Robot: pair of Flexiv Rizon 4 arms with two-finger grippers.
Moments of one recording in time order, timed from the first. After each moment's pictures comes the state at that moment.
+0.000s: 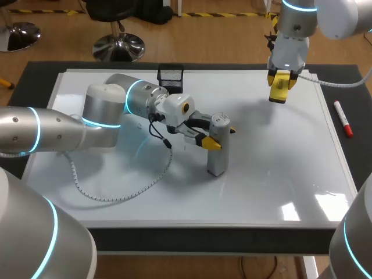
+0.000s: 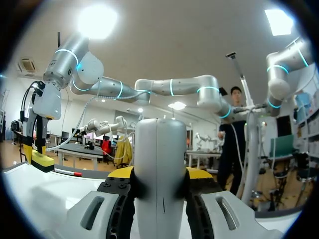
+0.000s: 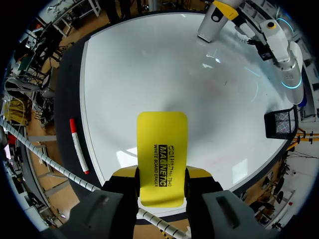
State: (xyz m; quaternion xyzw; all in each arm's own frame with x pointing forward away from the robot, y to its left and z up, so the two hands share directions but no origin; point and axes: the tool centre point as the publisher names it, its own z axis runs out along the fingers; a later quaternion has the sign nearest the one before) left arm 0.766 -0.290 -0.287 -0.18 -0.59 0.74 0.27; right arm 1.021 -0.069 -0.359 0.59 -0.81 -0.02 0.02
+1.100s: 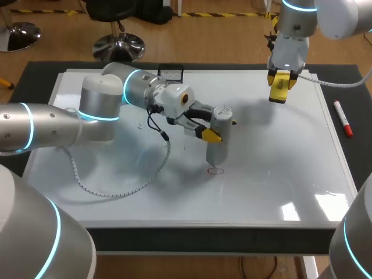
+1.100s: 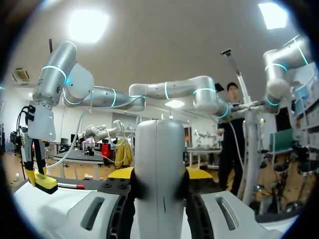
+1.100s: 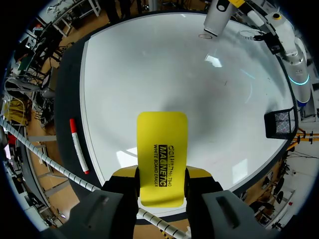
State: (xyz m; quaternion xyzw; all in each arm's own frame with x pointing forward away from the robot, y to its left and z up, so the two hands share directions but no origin) left arm 0.763 -0.286 -0.246 -0.21 -0.59 0.74 0.25; right arm 1.021 -0.069 -0.359 0.59 -0.81 -0.02 0.02
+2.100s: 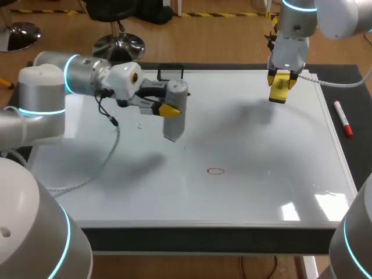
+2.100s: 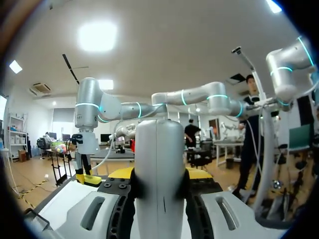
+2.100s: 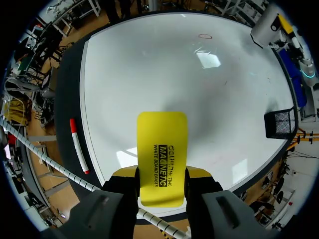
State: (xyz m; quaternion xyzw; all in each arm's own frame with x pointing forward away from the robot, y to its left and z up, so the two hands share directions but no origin) left arm 0.824 -0.176 -0.211 -0.13 -0.64 0.75 0.13; right arm 1.021 -0.069 -0.359 0.59 -0.81 -0.02 0.02
